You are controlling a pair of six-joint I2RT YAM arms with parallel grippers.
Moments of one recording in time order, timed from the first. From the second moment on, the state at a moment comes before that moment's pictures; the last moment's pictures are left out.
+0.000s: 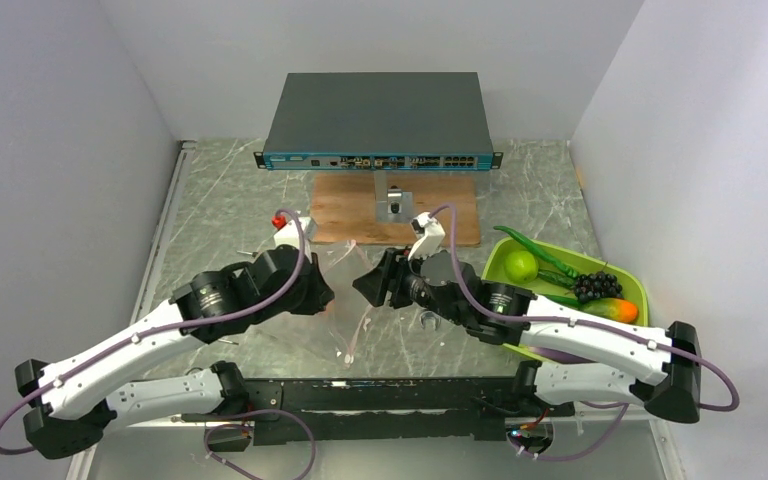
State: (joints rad) left arm -1.03 0.92 1.05 -0.86 -0.29 -0.87; right arm 1.16 1.06 0.88 -0.17 0.29 0.85
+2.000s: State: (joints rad) left arm -1.03 0.87 1.02 -0.90 -0.33 -0.90; right arm 0.06 0.93 0.48 -0.30 0.40 0.92
